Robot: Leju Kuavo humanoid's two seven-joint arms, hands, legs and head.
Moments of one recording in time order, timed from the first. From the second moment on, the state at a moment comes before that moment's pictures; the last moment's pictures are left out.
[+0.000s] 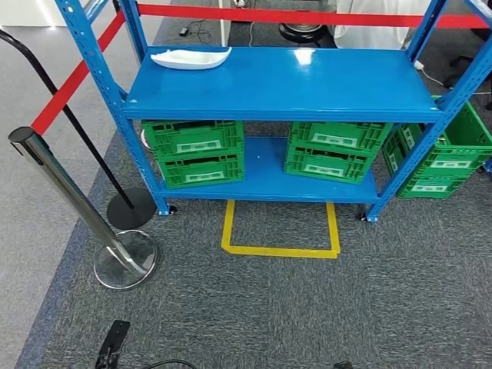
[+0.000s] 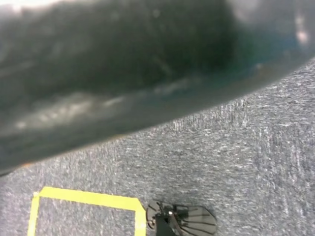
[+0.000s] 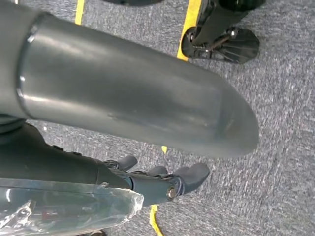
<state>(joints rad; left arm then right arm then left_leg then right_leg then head) -0.01 -0.18 0.80 -0.20 -0.83 0.15 -0.50 0.00 0.14 -0.59 -0.20 0.89 -0.28 -0.11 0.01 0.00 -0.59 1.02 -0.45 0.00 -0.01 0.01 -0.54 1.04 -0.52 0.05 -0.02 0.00</state>
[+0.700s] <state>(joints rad) -0.01 -0.19 0.81 -0.20 -0.83 0.15 -0.50 0.00 0.14 -0.59 -0.20 0.89 -0.28 -0.11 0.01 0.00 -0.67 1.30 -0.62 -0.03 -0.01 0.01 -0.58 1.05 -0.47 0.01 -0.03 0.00</state>
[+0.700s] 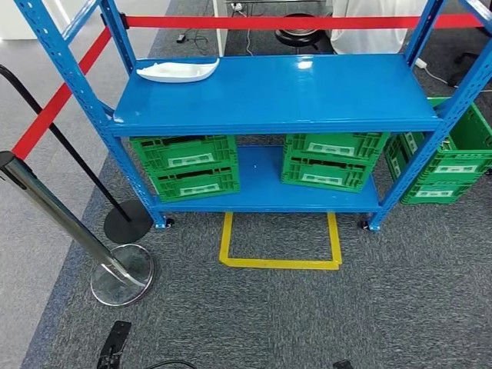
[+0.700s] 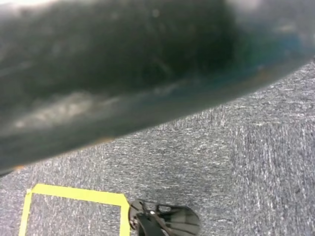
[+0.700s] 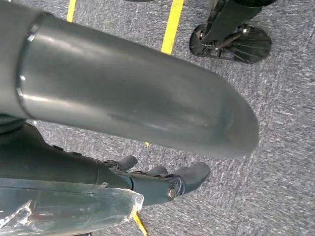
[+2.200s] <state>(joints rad) 0.00 -0.18 0.81 -0.20 -0.84 0.14 -0.50 0.00 0.14 -0.59 -0.20 0.91 -0.28 -0.11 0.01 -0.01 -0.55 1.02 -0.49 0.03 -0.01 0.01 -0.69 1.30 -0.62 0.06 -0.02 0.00</state>
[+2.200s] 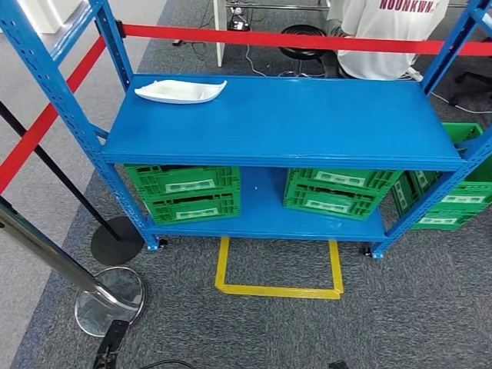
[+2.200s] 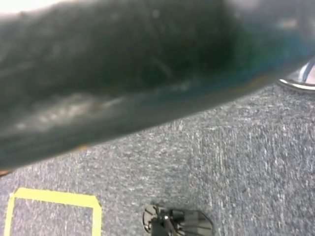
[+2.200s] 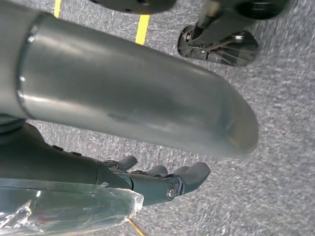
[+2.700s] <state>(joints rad) -0.01 -0.19 0.81 -0.20 -0.84 0.14 -0.50 0.00 0.14 -0.59 -0.20 0.91 -0.28 -0.11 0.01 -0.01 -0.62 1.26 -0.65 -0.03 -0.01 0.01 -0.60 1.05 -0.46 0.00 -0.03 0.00</state>
